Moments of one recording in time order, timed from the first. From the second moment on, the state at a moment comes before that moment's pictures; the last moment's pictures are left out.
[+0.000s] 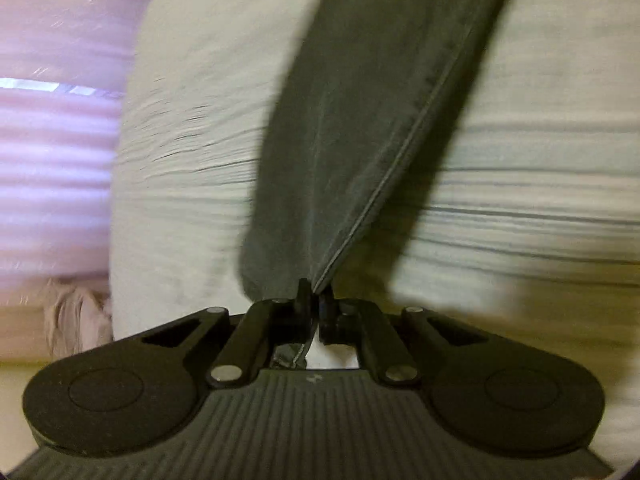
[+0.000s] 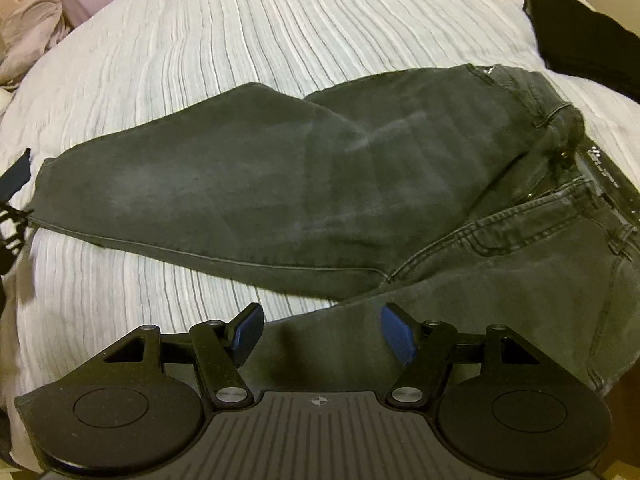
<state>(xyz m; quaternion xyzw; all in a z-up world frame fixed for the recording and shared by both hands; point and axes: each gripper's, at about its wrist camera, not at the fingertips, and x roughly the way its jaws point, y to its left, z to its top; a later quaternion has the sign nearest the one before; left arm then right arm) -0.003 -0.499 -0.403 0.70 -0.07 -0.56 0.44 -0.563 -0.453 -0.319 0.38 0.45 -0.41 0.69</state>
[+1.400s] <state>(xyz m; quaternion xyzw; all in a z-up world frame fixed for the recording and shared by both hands) -0.340 -0.496 -0.339 0.56 -0.02 -0.74 0.38 -0.674 -0.523 -0.306 0.38 0.39 -0.43 0.72</state>
